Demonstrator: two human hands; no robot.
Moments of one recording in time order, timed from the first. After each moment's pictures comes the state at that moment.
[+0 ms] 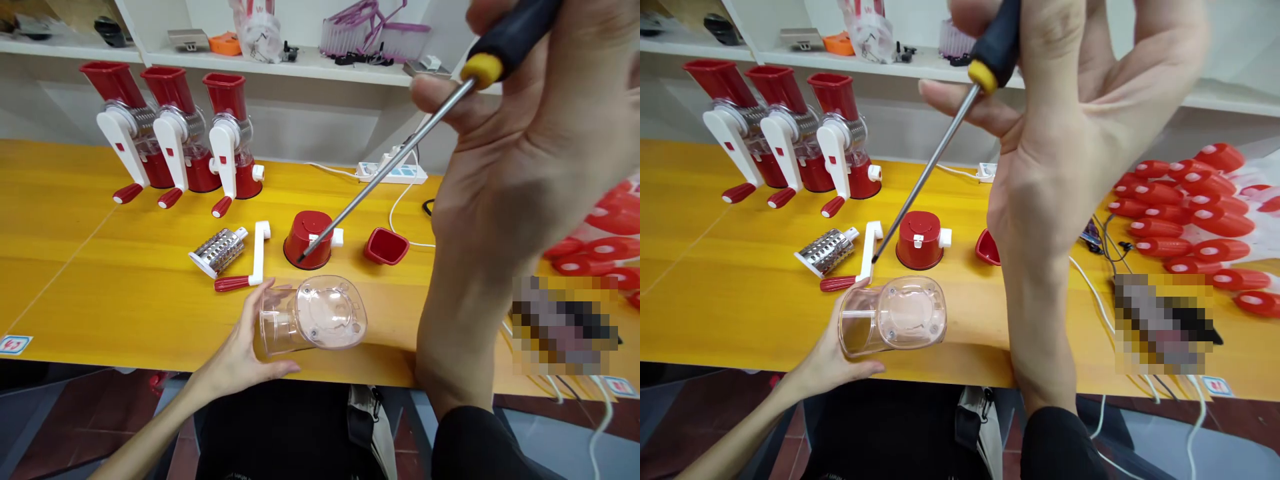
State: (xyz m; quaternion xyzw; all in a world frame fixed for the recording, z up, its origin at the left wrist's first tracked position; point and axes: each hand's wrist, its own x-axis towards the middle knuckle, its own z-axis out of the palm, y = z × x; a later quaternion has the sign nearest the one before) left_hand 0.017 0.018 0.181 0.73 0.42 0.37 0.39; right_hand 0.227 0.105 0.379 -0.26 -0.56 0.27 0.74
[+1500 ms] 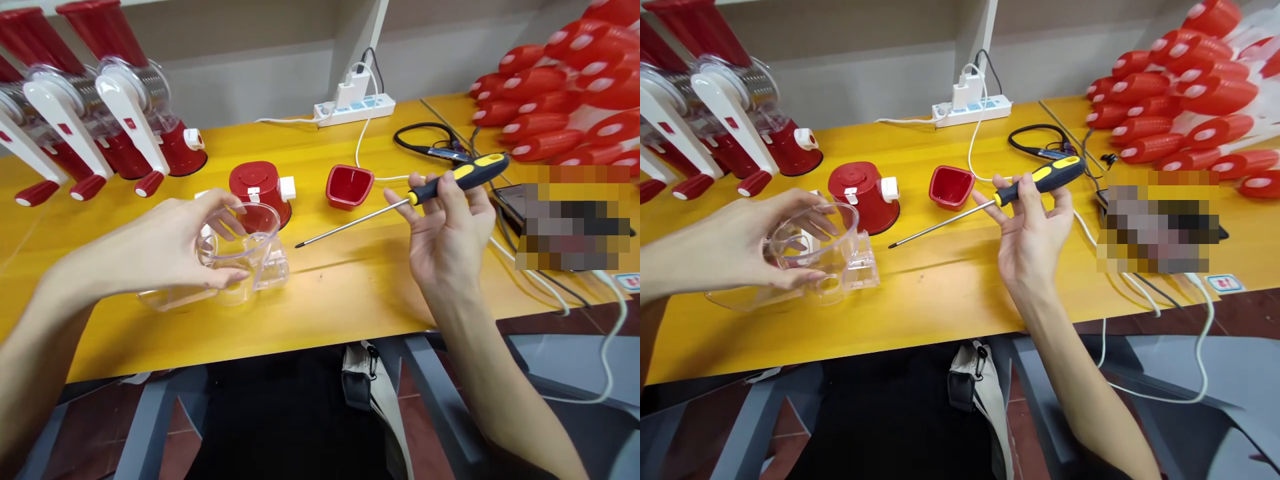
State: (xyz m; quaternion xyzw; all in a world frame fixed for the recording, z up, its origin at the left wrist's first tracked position) left_hand 0.044 0.115 0.272 0.87 0.46 0.08 0.16; right_hand 0.361 0.064 0.200 -0.46 -0.25 0.35 0.78
